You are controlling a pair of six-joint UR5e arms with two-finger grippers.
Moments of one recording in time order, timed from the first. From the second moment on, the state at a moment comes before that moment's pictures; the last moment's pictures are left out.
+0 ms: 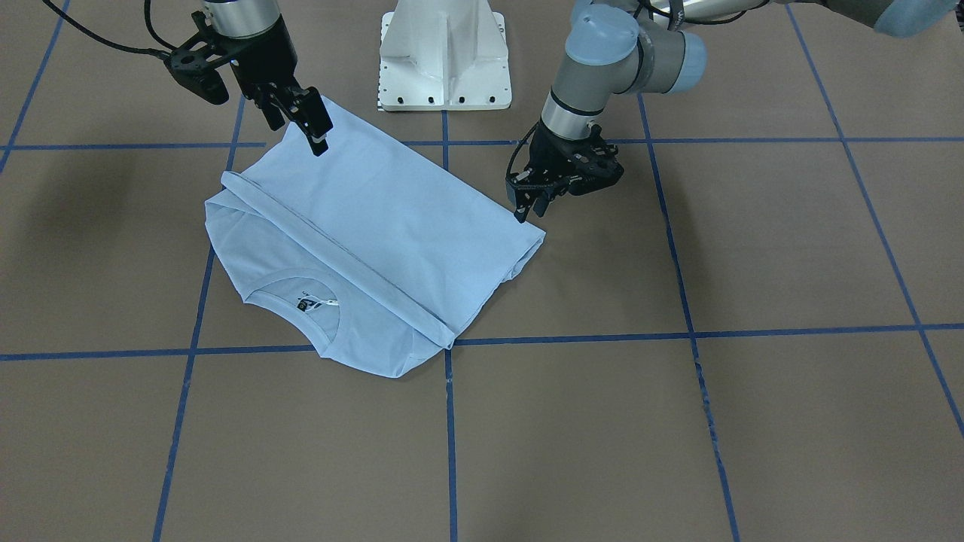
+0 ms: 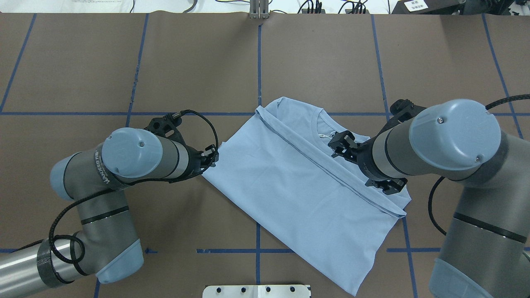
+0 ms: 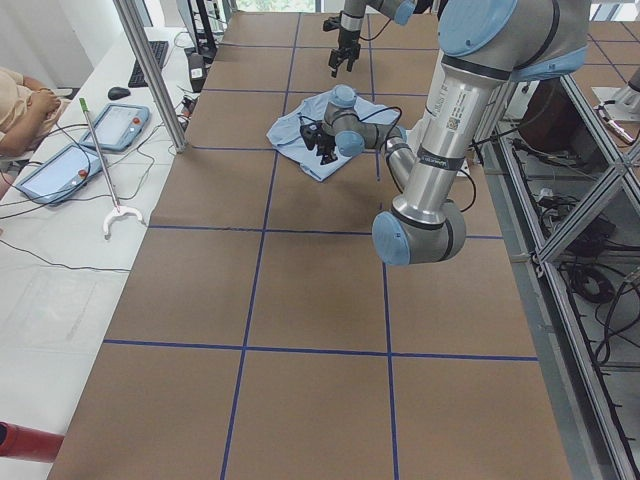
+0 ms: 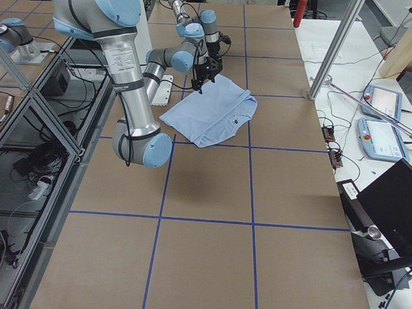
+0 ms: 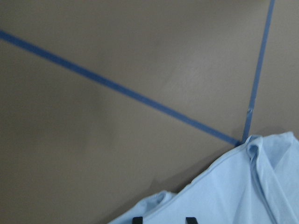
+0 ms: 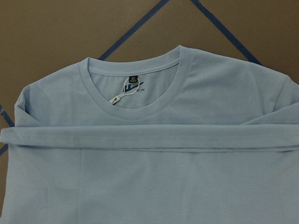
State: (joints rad) left arm -0.45 -2.02 -1.81 -1.88 -1.72 -1.78; right arm 0.53 -1.22 2.24 -1.74 1.79 1.93
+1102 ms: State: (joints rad) left arm -0.44 -2.04 -1.72 -1.89 -1.68 -1.77; right arm 0.53 -1.22 2.22 -1.74 1.79 1.93
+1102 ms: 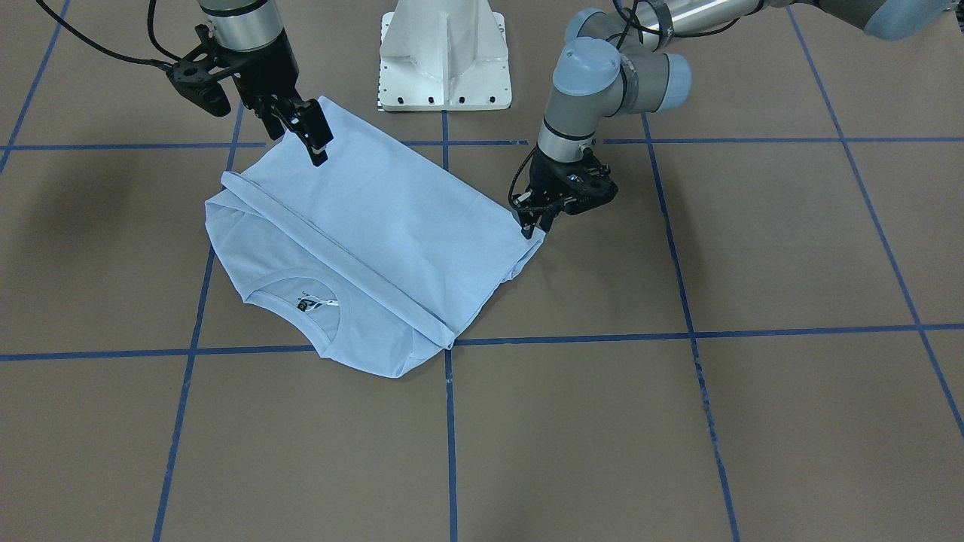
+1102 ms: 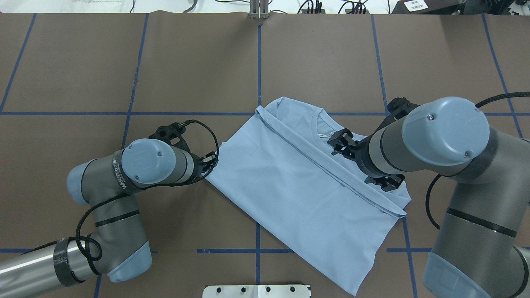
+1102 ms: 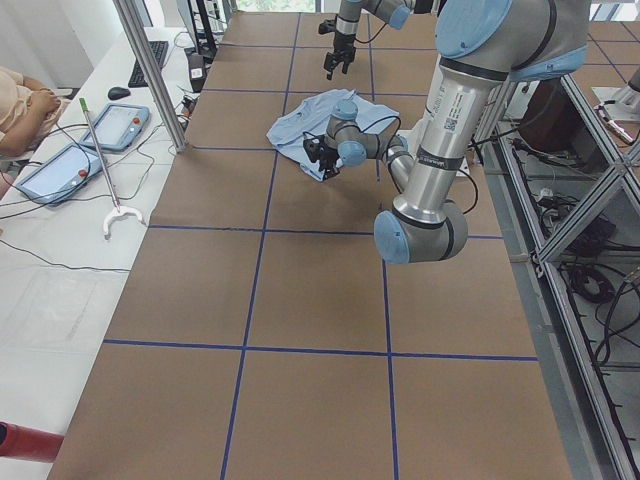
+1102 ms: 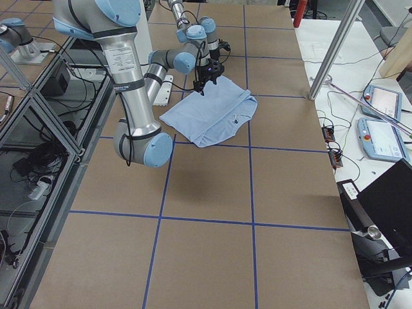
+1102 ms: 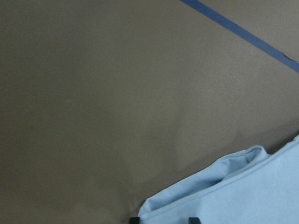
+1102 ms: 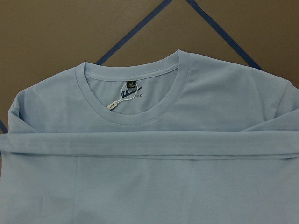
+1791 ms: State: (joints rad) left arm -0.45 -2.04 -1.71 -1.89 -1.66 -1.73; right arm 0.53 -1.22 2.20 -1.74 1.77 1.93
